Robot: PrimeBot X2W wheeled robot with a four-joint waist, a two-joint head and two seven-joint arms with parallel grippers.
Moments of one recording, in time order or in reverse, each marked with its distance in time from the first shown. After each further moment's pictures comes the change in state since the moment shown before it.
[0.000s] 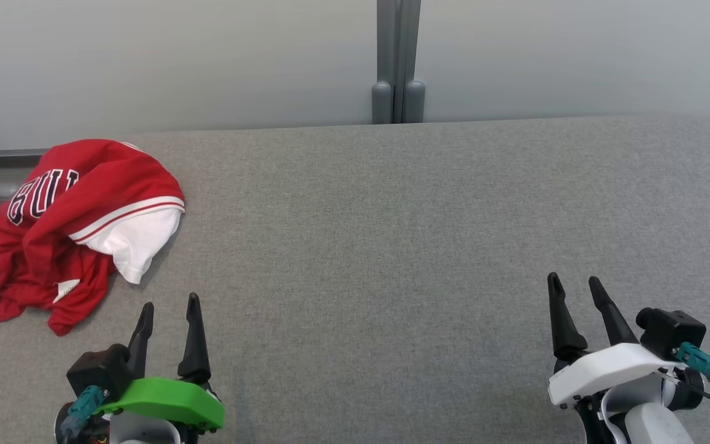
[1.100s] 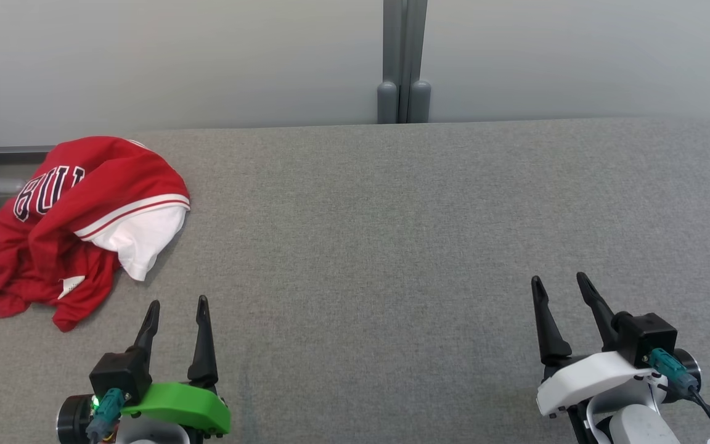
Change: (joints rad) left arm -0.011 -0.003 -0.010 0.048 0.141 0.004 -0.062; right arm -0.002 -0.002 0.030 0.015 -0.203 0.000 -0.067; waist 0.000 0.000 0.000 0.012
